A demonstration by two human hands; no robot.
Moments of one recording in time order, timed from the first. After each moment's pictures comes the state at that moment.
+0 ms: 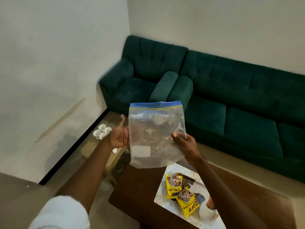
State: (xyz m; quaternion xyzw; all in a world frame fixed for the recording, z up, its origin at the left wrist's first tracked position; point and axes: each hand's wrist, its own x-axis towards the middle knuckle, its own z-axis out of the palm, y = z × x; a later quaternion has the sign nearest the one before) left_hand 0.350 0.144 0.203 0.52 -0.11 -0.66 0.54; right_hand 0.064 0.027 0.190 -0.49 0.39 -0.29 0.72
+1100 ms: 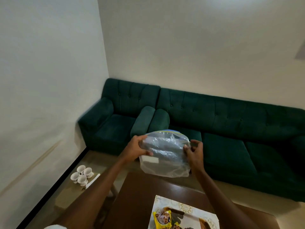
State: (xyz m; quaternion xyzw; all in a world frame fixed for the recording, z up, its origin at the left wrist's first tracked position) left_hand 0.267 0.067 0.276 0.67 -0.53 -0.36 0.38; right_hand -0.001 -0.020 0.248 -0.52 0.53 -0.46 0.48
